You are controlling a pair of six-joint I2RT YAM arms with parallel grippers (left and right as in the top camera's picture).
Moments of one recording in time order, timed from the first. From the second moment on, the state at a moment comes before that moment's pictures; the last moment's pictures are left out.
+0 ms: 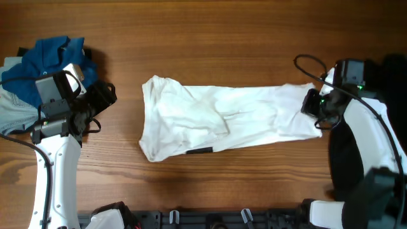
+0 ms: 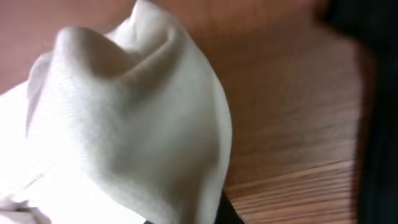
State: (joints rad) left arm 0.27 1.25 0.91 -0.55 0.26 -0.37; right arm -0.18 1.52 1.02 -0.81 -0.14 0.22
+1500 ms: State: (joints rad) left arm 0.24 1.25 0.91 -0.55 0.28 -0.37; right arm 0.27 1.72 1.31 -1.08 0.20 0.44
